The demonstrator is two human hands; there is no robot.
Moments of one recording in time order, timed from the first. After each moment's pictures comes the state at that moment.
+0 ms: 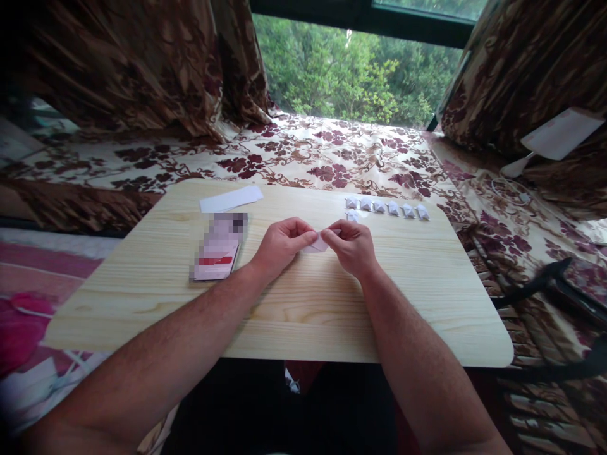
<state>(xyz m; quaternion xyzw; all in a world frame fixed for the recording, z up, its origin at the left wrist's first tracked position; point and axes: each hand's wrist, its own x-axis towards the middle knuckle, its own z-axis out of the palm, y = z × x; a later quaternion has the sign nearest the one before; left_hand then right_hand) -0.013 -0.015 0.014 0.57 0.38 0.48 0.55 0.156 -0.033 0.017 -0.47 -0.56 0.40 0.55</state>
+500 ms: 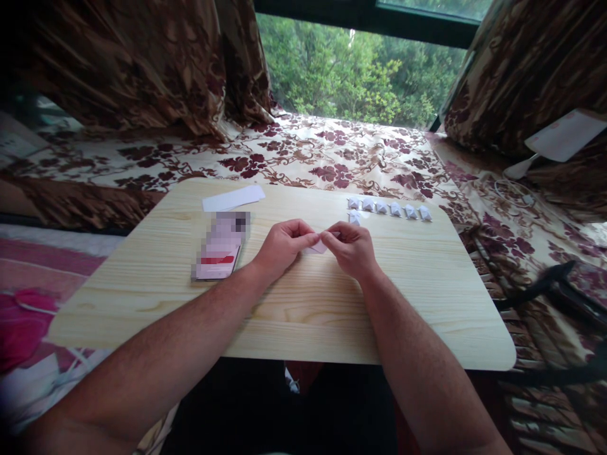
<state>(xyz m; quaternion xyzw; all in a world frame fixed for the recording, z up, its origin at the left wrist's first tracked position) -0.013 -0.014 0.013 0.56 0.38 0.48 0.56 0.154 -0.034 0.013 -0.47 -0.58 0.39 0.54</state>
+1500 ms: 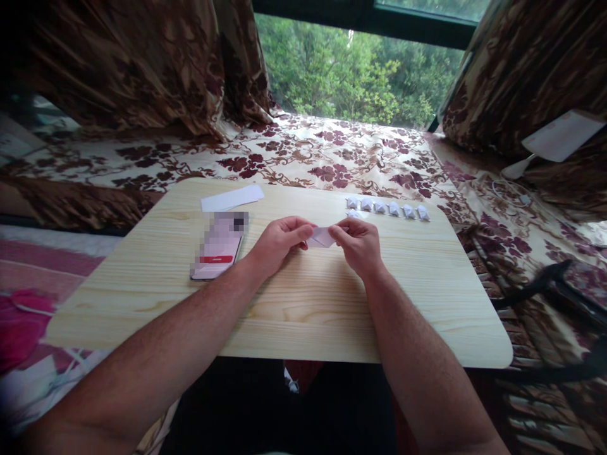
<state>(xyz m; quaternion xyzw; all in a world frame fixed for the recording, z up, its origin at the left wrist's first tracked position) -0.020 -0.009 0.015 0.54 0.35 0.45 0.62 0.163 -0.031 0.022 -0.48 -0.55 0.37 0.57</state>
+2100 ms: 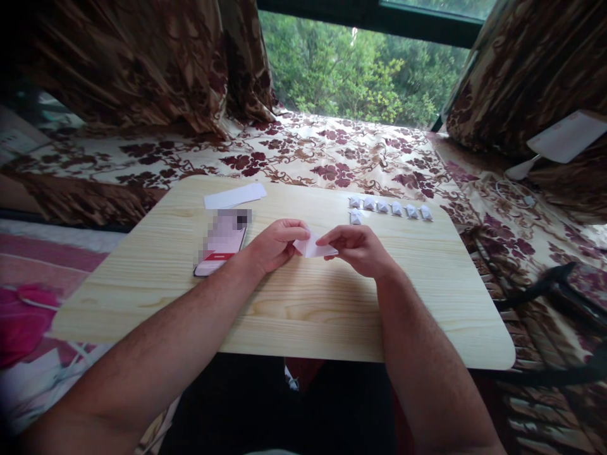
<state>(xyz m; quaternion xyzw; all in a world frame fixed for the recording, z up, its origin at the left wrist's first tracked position) -0.028 -0.003 0.020 0.45 0.35 0.37 0.73 0.180 -0.040 0.036 -0.35 -0.62 0.57 0.42</state>
